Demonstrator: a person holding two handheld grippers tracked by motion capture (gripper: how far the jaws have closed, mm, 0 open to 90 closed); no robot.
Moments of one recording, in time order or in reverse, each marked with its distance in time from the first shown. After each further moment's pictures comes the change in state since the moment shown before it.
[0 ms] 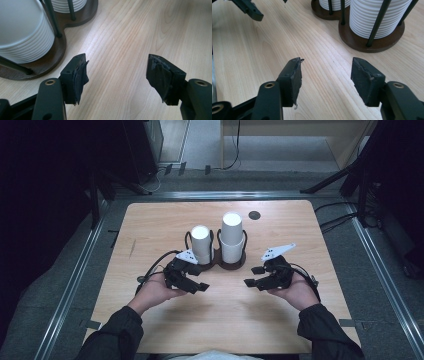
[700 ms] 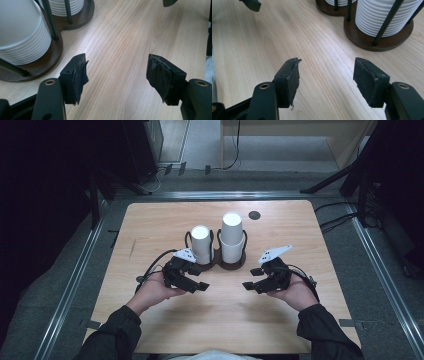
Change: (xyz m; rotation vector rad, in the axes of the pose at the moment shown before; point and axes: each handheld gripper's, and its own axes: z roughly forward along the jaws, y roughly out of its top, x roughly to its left) left arm 0.002 0.001 -0.005 -0.031 -0.041 -0.029; right arm 0.005 0.001 0.003 0.027 0.010 -0.038
